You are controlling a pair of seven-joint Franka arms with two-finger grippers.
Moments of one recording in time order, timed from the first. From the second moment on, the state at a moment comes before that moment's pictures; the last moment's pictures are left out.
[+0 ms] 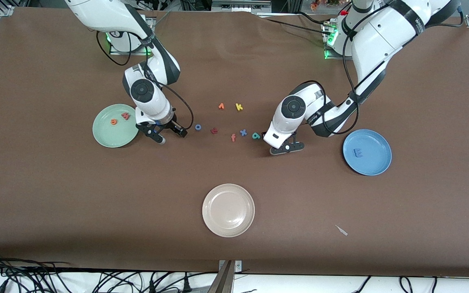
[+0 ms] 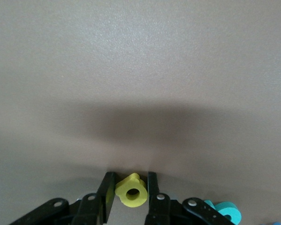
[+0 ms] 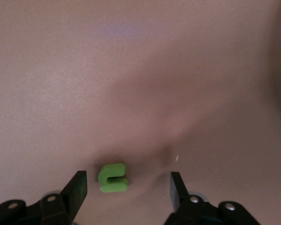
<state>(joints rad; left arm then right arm) 0.05 0.74 -0.68 -1.90 0.54 2.37 -1.13 0.41 0.43 0.11 -2.22 0.00 2.66 1.10</state>
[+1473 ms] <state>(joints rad) 0.46 0.73 -0.86 -1.81 0.54 1.96 -0.57 0.42 0.21 -0.10 -2.22 0.00 2.23 0.83</state>
